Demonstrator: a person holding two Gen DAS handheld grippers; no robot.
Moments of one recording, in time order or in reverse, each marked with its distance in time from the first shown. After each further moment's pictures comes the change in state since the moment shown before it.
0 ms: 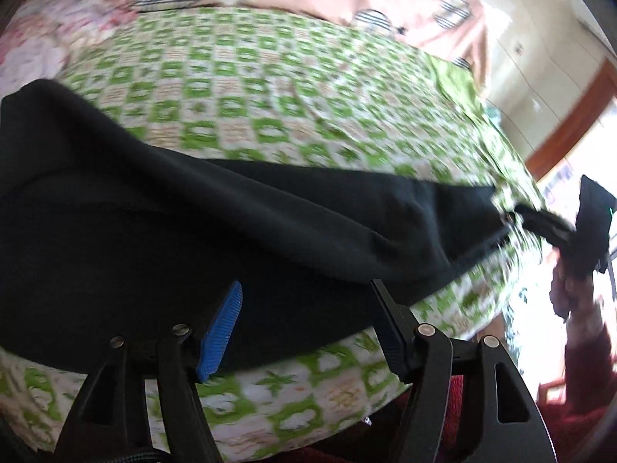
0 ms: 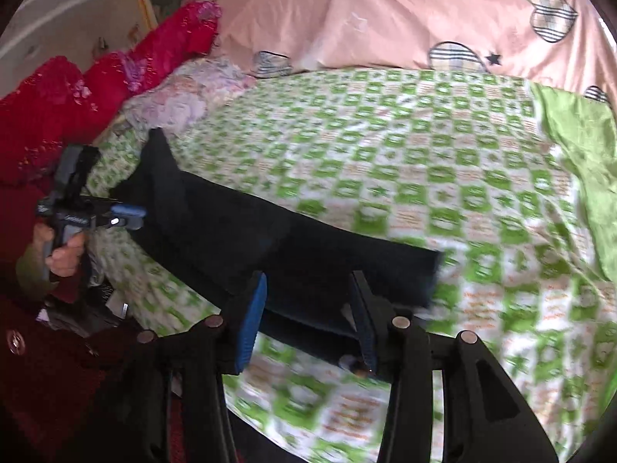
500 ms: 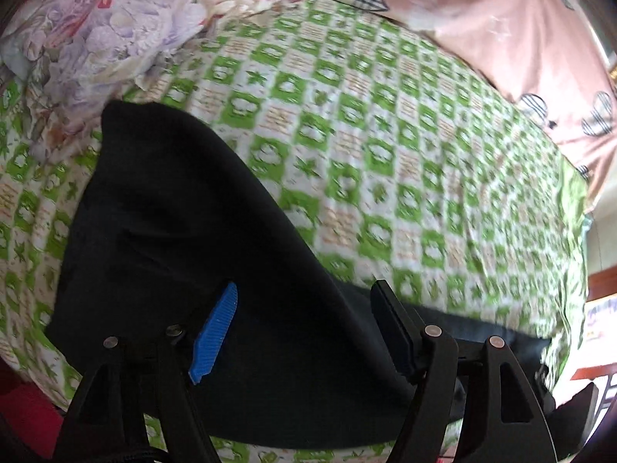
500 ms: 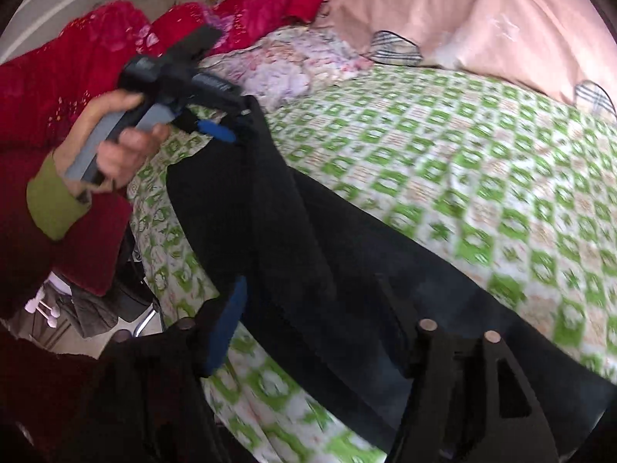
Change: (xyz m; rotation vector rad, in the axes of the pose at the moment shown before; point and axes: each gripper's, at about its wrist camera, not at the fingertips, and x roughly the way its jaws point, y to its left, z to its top) left arm -0.013 0.123 0.122 -0.398 0.087 0.274; right arm 0.133 0.141 0.054 -0.231 0.051 0.199
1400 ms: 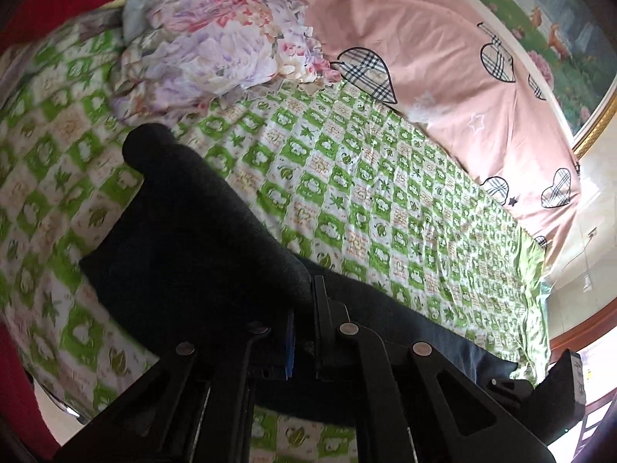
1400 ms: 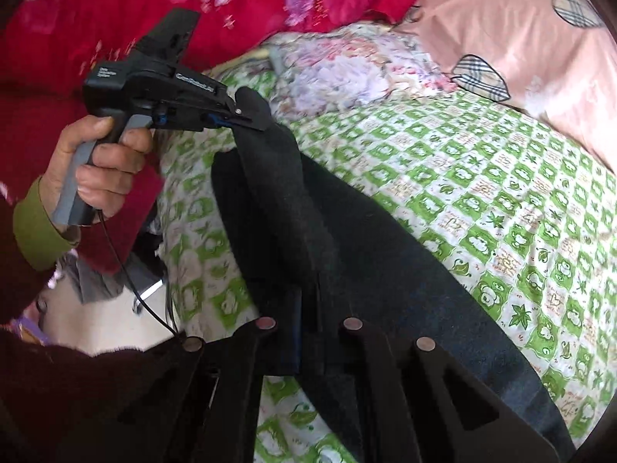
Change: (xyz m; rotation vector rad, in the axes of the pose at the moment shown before) left arm -0.062 0.073 -0.107 -0.169 -0.328 -0.189; right arm 0.035 0.052 0.021 -0.207 0.059 0.078
